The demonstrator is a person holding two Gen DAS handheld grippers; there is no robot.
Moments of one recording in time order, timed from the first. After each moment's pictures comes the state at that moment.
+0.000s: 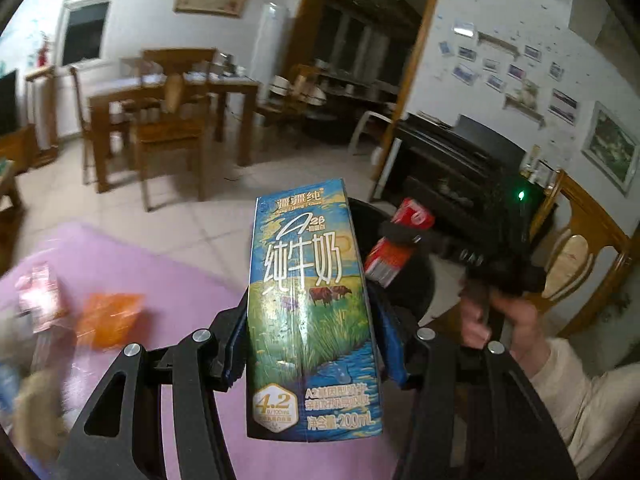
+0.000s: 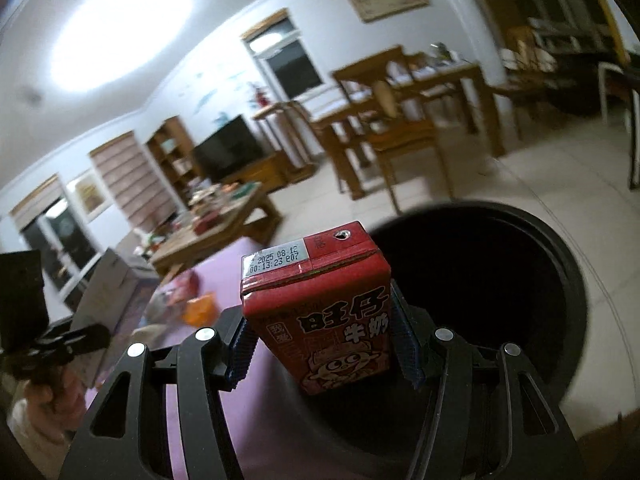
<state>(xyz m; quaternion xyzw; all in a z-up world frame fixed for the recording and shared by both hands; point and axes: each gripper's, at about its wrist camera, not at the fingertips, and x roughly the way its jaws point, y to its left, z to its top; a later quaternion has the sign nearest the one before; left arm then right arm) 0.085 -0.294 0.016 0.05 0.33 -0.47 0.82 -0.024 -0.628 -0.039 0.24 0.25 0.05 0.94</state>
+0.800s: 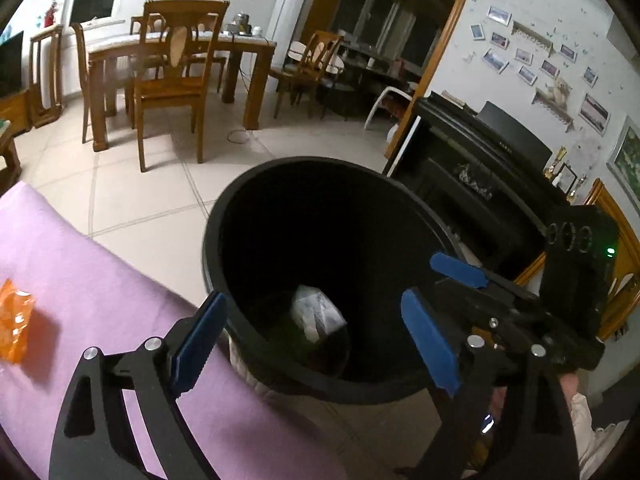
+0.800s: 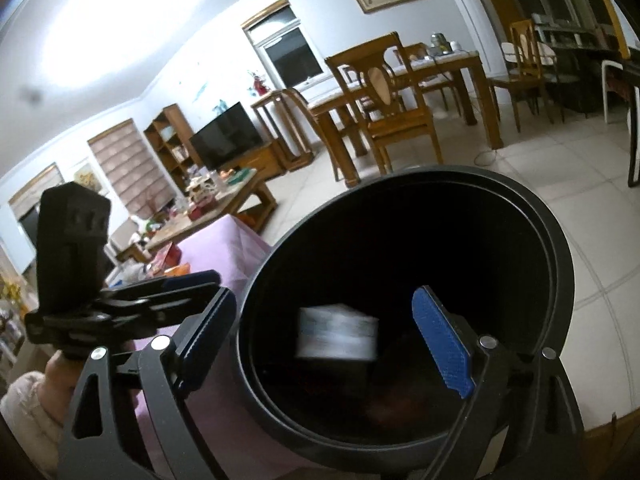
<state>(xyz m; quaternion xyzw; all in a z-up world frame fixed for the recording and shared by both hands) 0.103 -0.362 -0.027 0.03 0.39 -0.43 0.81 -0.018 -0.632 -0.054 0.22 0.26 0.08 0.93</state>
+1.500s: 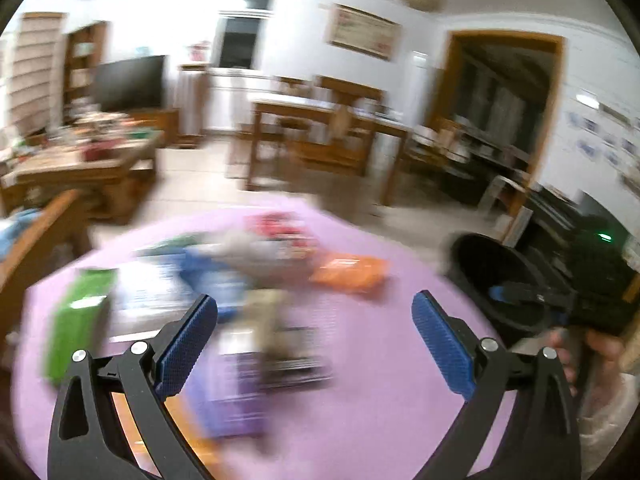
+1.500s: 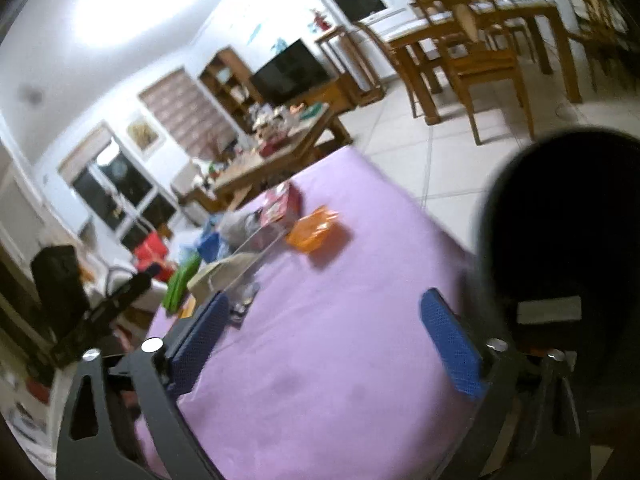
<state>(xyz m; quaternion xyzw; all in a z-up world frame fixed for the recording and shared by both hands) 0.064 -0.075 0.021 -0.03 0.29 -0.18 0.94 0.049 -0.446 0.003 0.20 0.37 0.22 0.88</state>
